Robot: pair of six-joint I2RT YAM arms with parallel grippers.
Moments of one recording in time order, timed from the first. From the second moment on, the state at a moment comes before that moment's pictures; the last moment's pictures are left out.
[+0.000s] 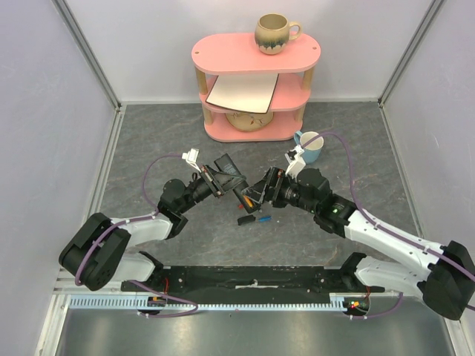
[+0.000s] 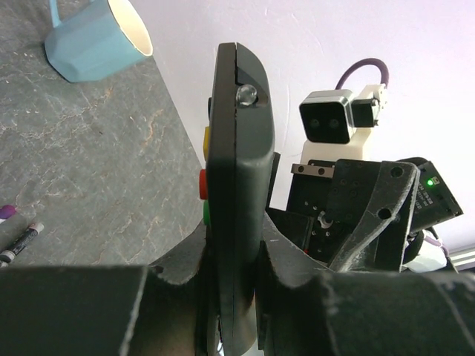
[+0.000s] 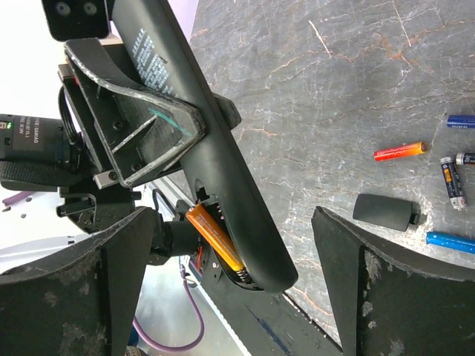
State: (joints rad) left arm -0.58 1.33 0.35 1.12 0.37 -1.20; right arm 0.79 1.05 0.67 0.06 -0.14 0.94
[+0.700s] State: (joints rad) left arm -0.58 1.33 0.35 1.13 0.37 -1.20; right arm 0.78 1.09 0.62 0.14 -0.14 1.03
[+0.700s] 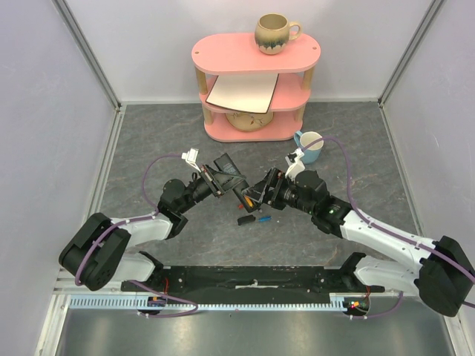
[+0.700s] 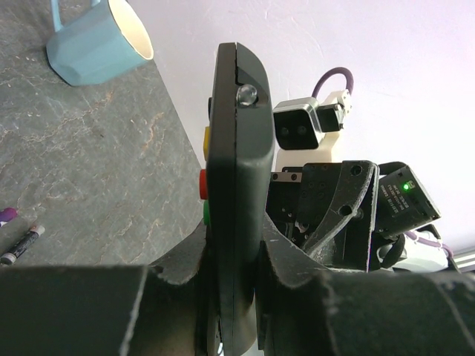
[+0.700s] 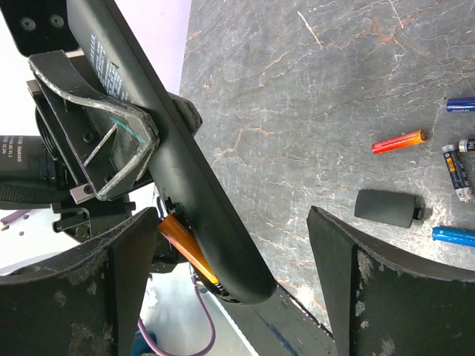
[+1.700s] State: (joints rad) left arm -0.59 1.31 0.35 1.13 0.34 -1.20; right arm 0.78 1.10 0.56 0.25 -0.19 1.09
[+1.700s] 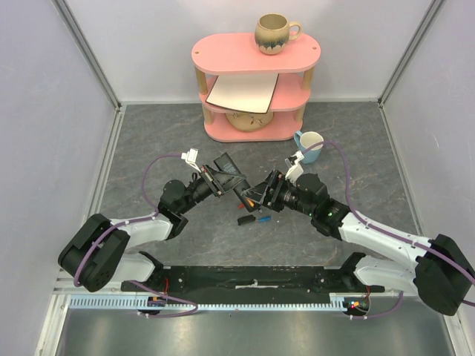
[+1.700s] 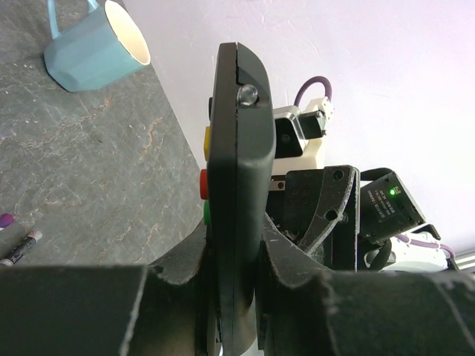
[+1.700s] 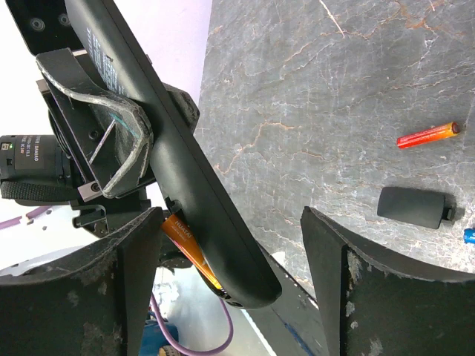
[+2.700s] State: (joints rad) left arm -0.59 1.31 0.39 1.10 0.34 -1.19; right arm 0.77 1.08 0.53 0.26 -0.20 1.09
